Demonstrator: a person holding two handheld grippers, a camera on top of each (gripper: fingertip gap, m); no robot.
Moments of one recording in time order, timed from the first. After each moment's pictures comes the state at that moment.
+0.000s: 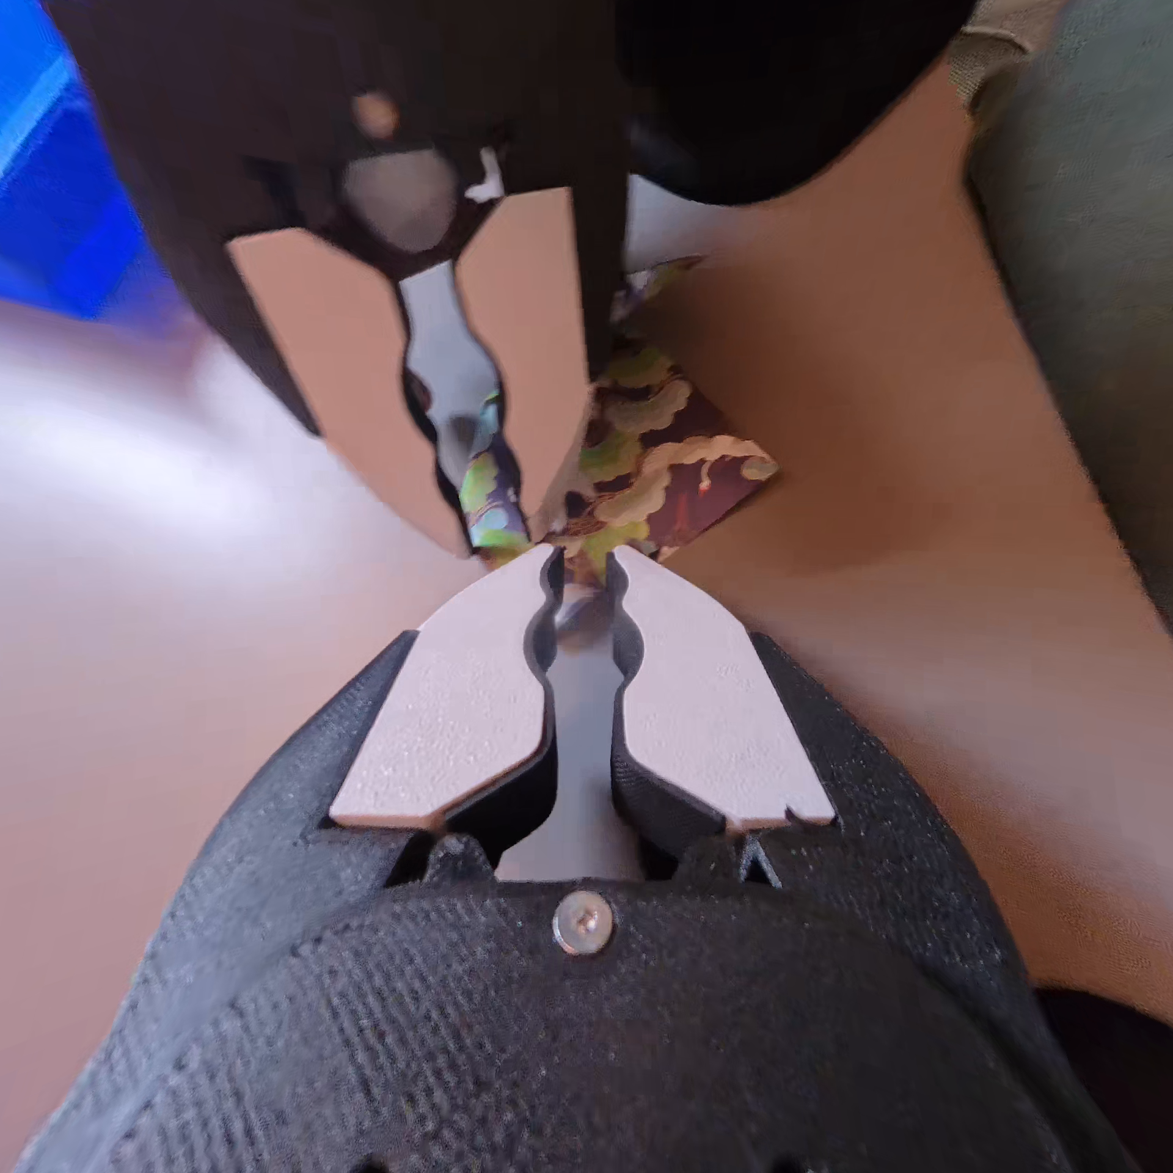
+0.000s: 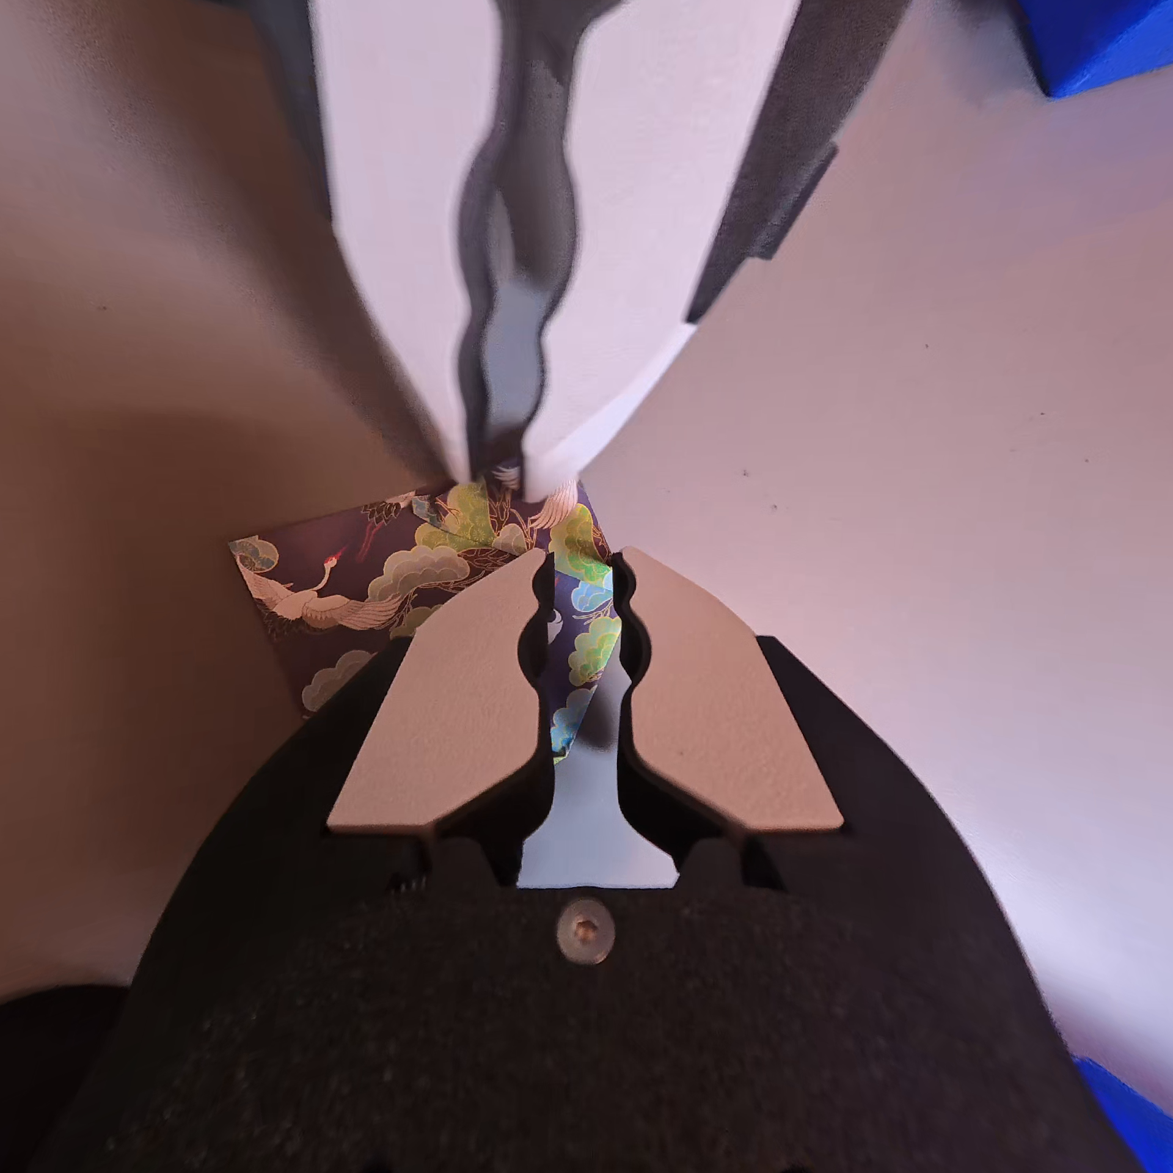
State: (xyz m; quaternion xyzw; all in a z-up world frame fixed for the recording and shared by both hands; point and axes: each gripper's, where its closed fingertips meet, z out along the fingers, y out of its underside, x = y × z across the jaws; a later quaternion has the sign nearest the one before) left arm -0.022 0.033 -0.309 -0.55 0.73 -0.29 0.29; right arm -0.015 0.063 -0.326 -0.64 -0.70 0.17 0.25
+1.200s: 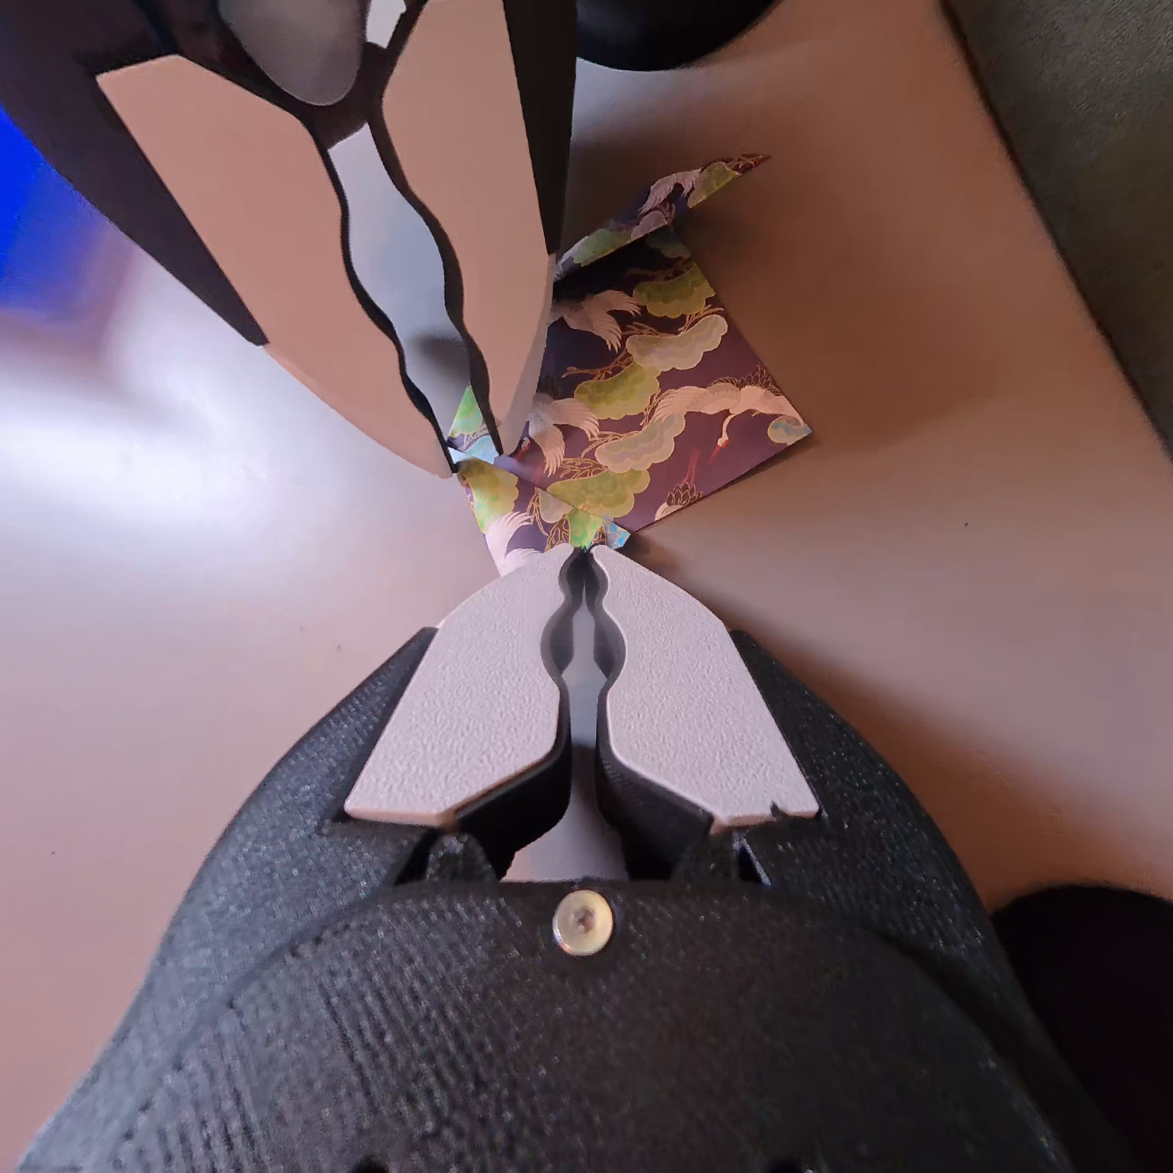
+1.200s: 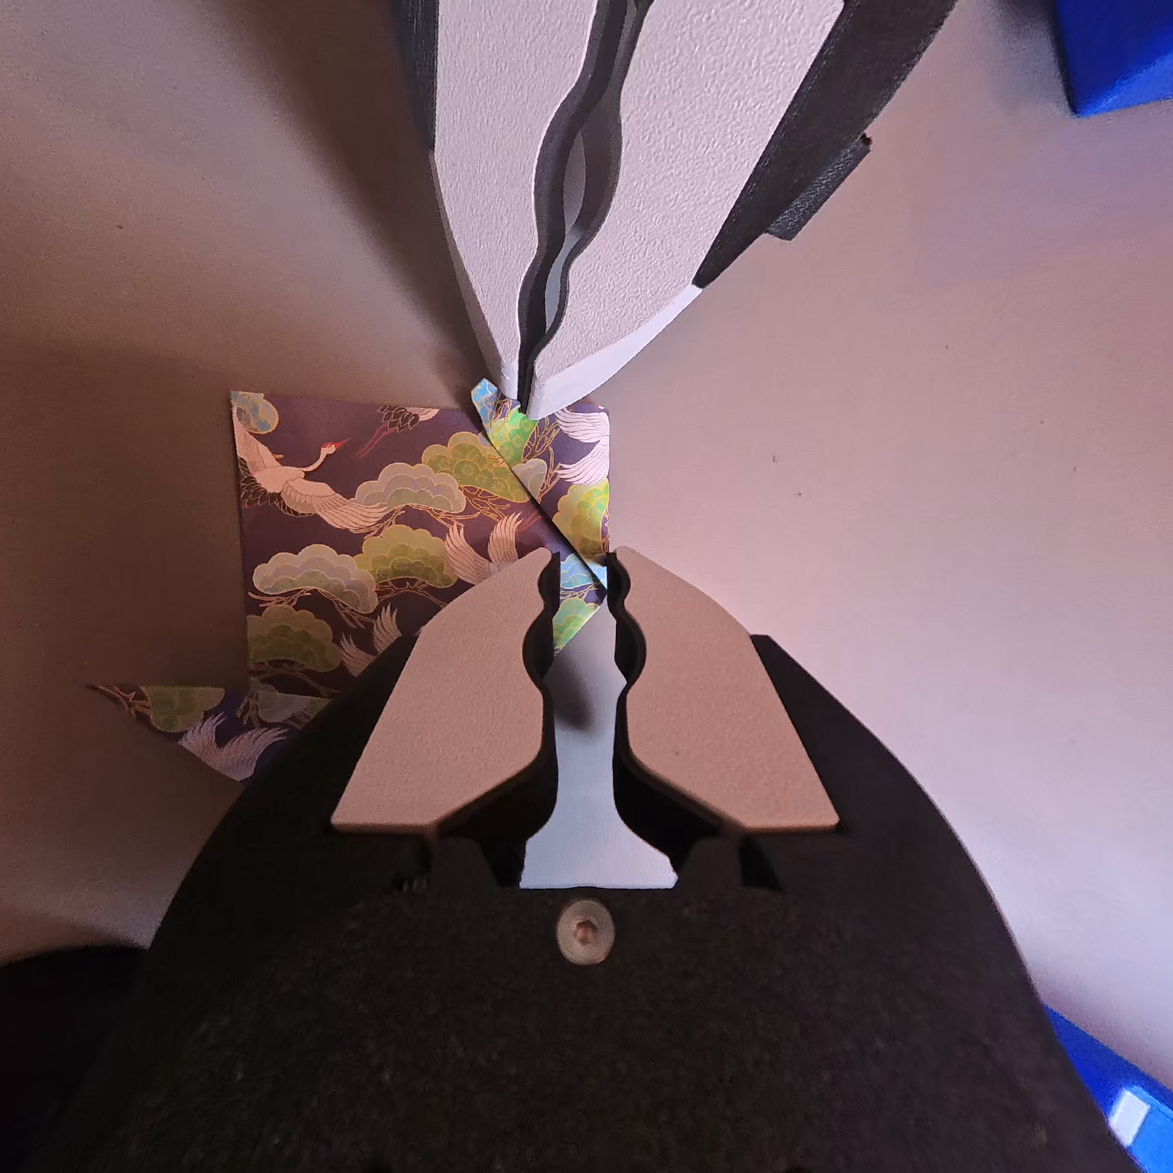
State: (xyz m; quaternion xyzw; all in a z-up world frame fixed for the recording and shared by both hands) left arm -0.039 0.030 -0.327 -0.52 0.77 -0.26 0.26; right arm -0.006 0.053 -0.327 -0.62 -0.73 0.13 0.26
